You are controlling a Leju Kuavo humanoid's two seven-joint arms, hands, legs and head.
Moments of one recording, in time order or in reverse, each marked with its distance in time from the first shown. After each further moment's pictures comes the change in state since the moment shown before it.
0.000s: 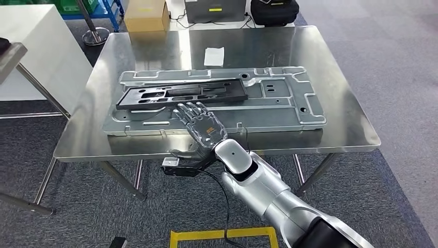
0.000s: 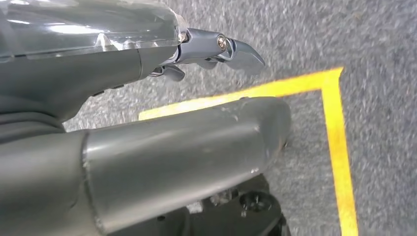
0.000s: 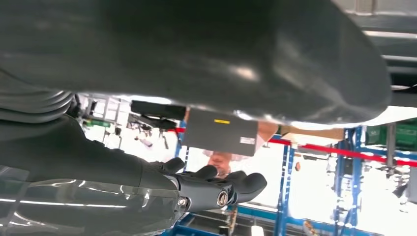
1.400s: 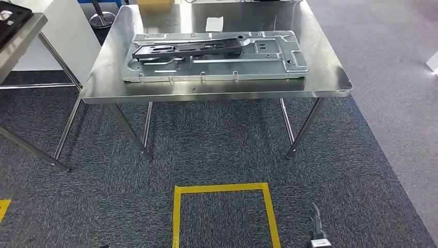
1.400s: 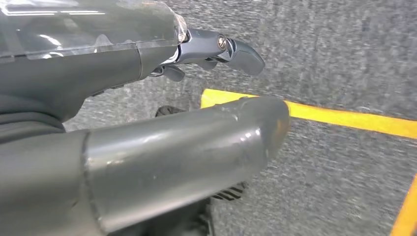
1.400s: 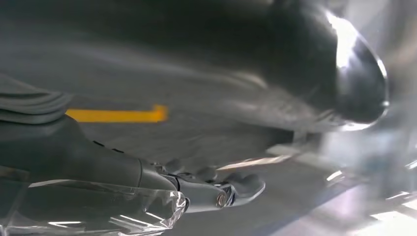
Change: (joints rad) left arm 0.017 -0.034 0.205 -0.001 0.146 0.092 -0.029; right arm 1.046 -0.120 -1.055 -0.408 -0.967 0.140 -0.731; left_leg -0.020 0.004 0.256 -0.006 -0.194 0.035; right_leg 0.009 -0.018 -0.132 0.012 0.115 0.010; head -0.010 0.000
